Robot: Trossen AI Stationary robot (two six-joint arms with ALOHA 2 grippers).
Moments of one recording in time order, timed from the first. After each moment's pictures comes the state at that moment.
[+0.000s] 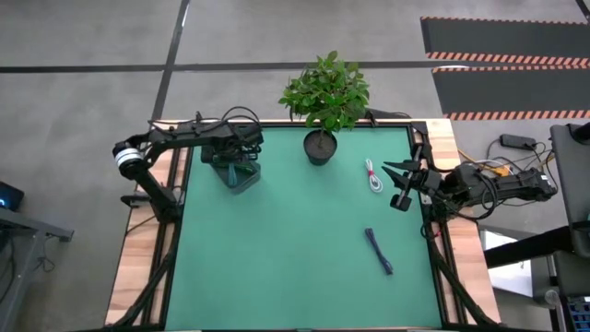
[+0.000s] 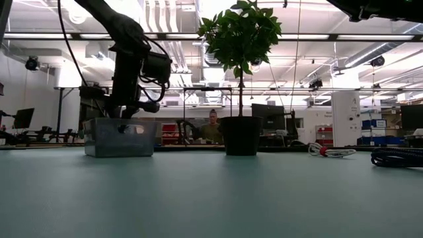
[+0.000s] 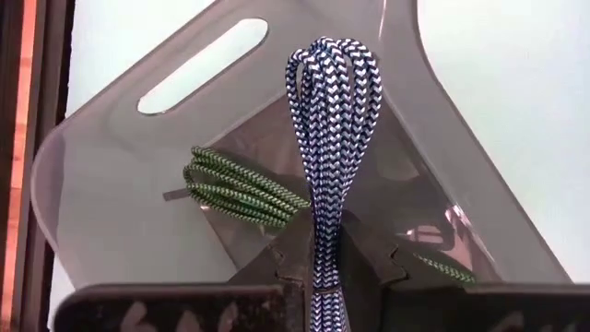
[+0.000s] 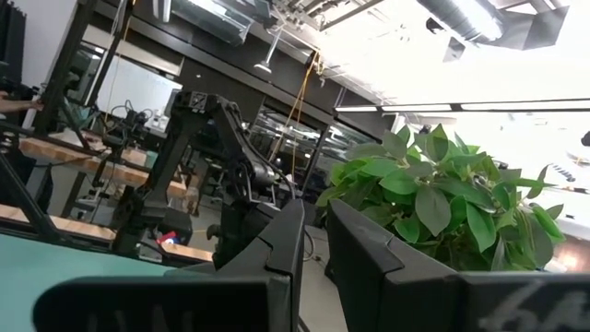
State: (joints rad) left arm 0.56 1.62 1.07 -0.97 -0.37 -1.12; right arm 0.10 0.39 0.24 0.51 0.32 -0.54
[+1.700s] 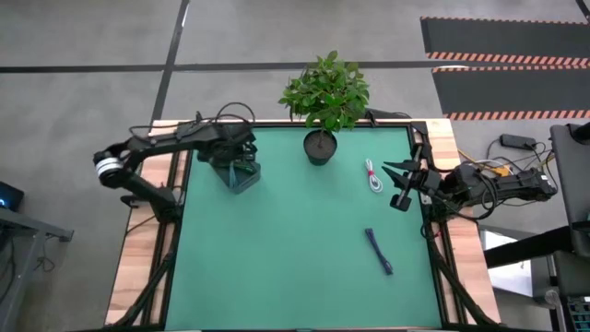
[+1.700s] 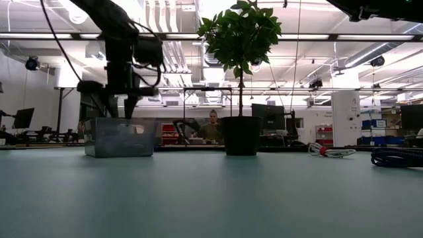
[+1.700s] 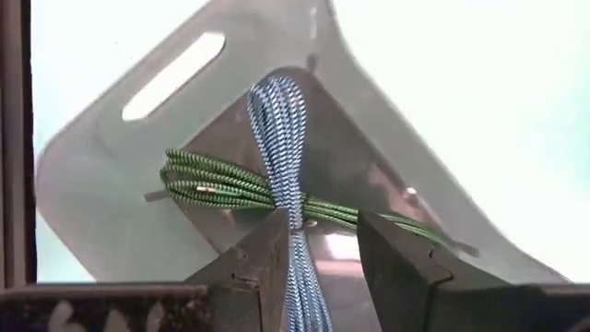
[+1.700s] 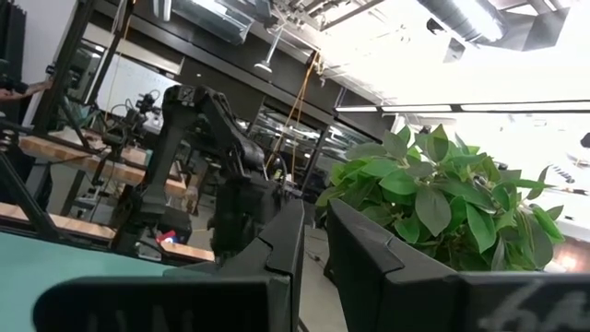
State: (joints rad) left arm 0.54 1.44 1.01 -0.90 -0.31 -0.99; right arm 0.10 0.39 0.24 0.51 0.32 -0.54
